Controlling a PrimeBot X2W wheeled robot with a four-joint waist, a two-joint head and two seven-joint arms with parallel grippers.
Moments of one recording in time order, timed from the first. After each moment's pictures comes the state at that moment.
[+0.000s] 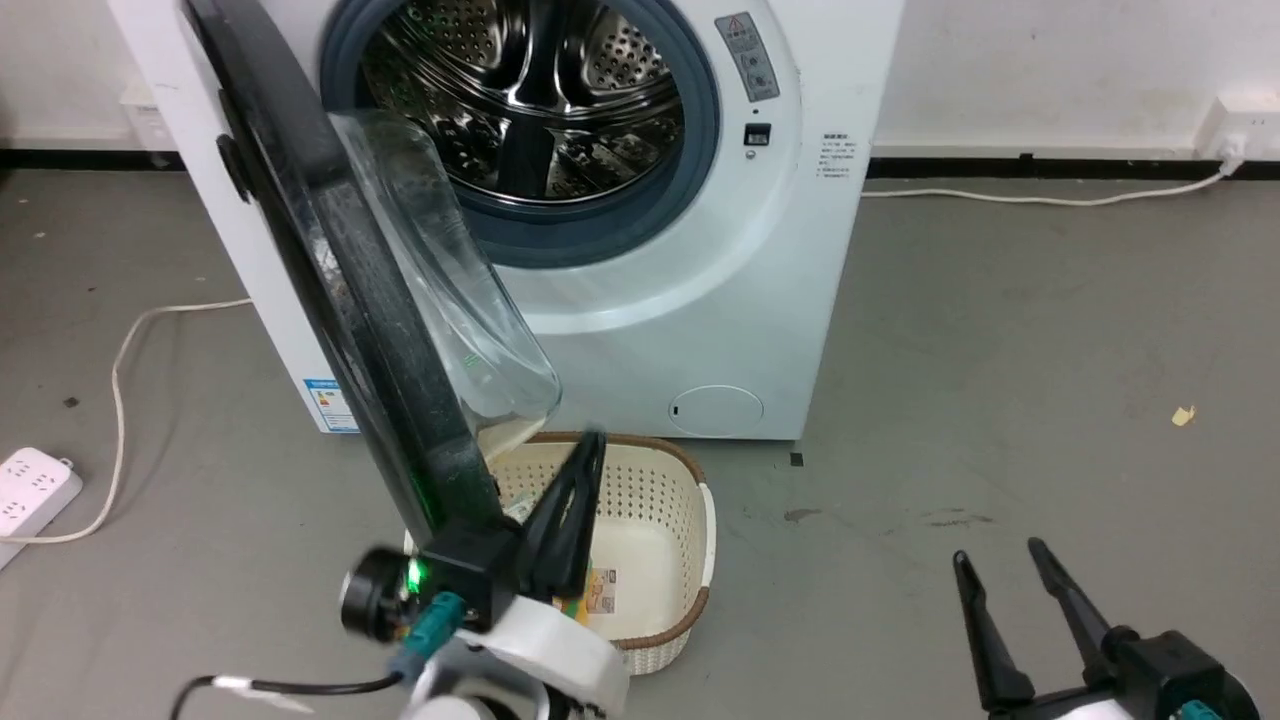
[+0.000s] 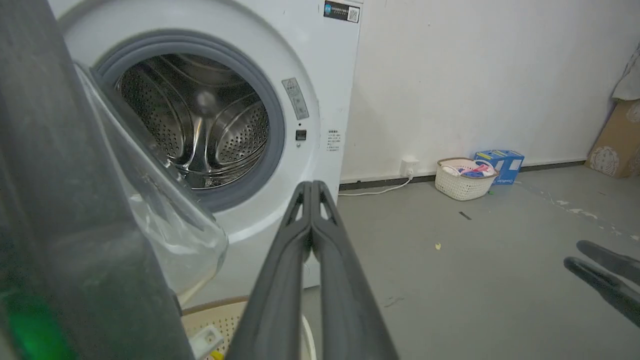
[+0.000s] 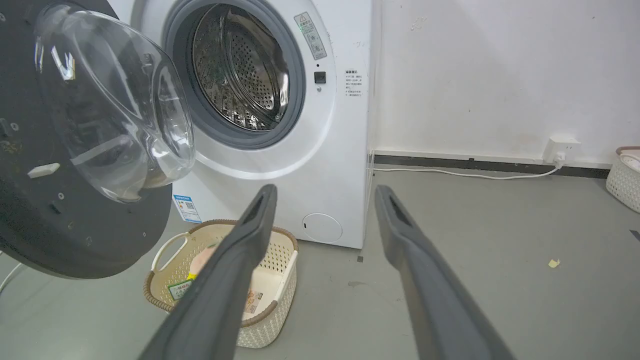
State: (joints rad) left arm -0.13 0.05 -0.33 -0.06 -0.17 -0.01 -0.10; right arm 0.08 -0.05 0.00 0.10 0.09 0.13 -0.26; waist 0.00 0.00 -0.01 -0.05
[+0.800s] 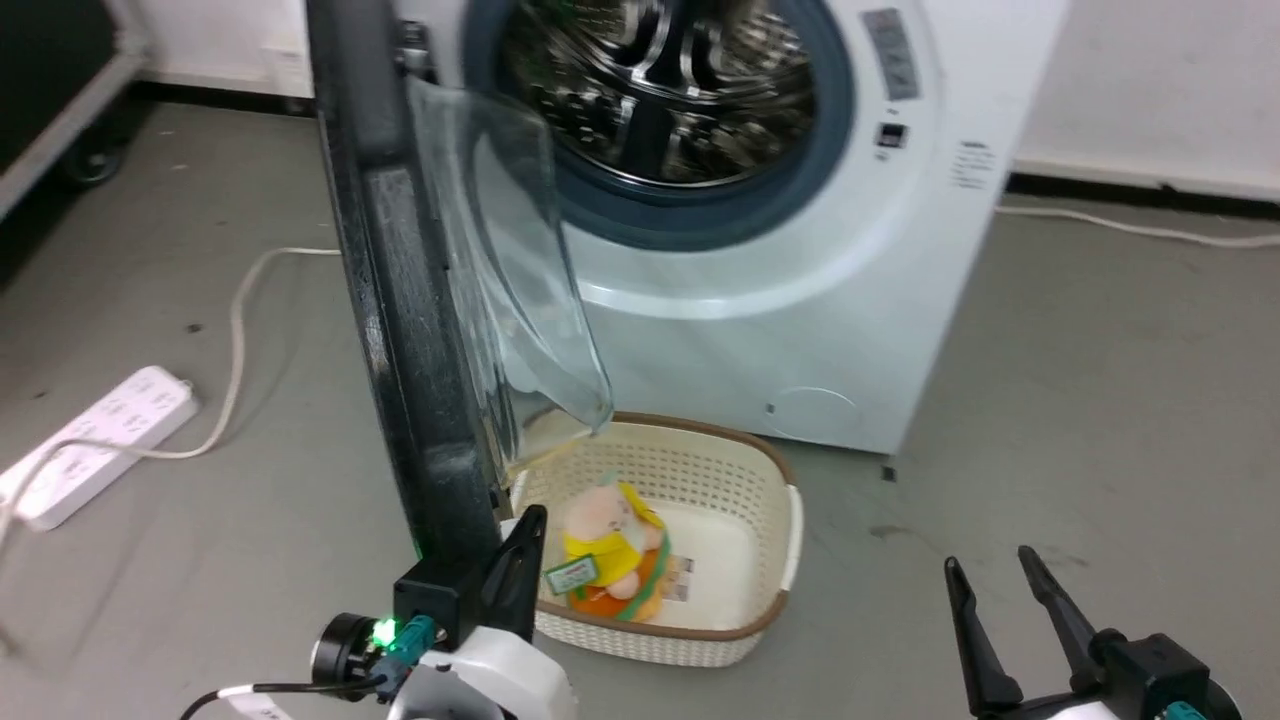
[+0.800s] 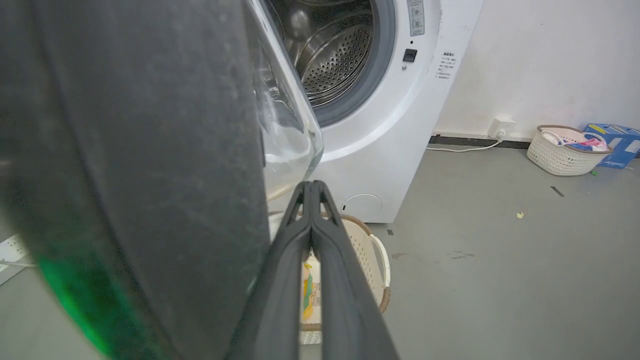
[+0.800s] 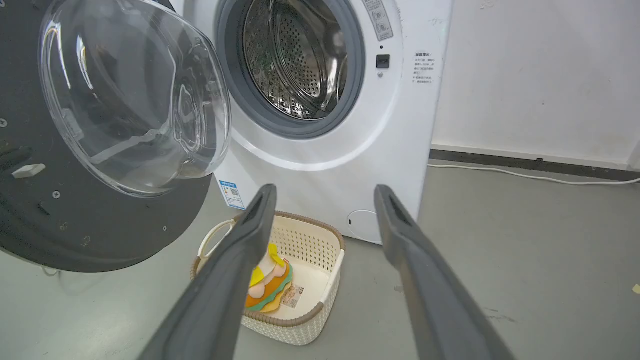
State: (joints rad) left arm -0.13 0.08 -0.29 0.26 -0.21 0.03 -0.17; right arm 0.07 -0.05 0.03 0.12 0.12 0.13 -0.26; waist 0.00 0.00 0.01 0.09
